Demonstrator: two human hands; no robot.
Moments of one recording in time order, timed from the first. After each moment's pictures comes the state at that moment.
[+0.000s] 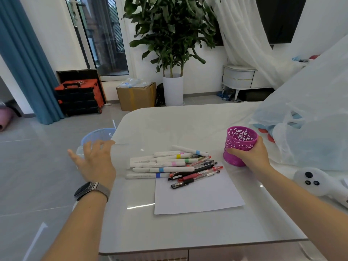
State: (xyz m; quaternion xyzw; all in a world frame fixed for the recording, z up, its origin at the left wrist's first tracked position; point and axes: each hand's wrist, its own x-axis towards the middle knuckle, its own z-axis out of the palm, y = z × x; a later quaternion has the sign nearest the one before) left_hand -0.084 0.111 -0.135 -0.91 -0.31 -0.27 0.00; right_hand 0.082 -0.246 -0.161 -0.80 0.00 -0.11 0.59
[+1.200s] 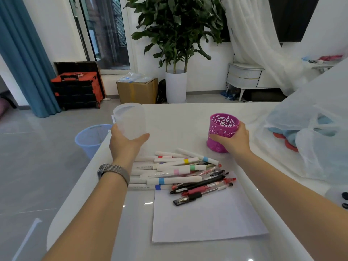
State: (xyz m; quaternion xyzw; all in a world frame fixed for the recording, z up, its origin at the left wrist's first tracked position) left_hand 0.015 0.094 -0.134 -0.72 -0.29 -0.32 -0.54; right_hand 0.145 -0.163 -0.153 -0.81 -0.02 -0.11 0.58
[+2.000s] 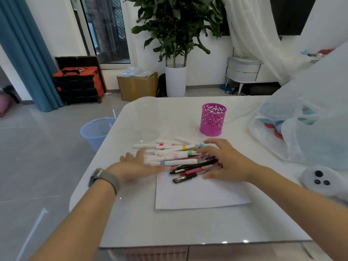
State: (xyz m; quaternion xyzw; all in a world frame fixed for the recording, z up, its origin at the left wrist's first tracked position) left_hand -0.061 0.068 -0.139 -0.92 -0.25 0.15 -0.27; right_hand 0.044 -0.207 -0.147 -0.88 -0.43 0.02 0.18
